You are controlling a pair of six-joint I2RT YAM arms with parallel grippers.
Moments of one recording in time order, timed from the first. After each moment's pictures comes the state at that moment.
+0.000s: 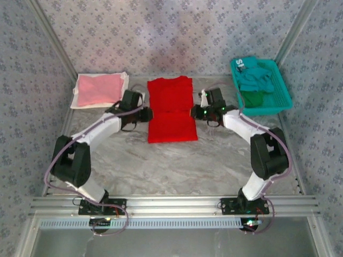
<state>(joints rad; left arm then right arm) -0.44 1.59 1.11 -0.35 0.15 -0.41 0.38 1.67 1.12 -0.24 -0.32 0.41</state>
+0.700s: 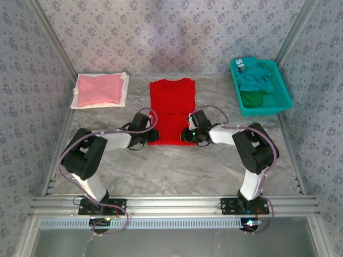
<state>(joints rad) -0.53 1.70 0.79 0.02 0.16 -0.58 0.55 1.79 0.89 -0.05 -0.30 0.54</state>
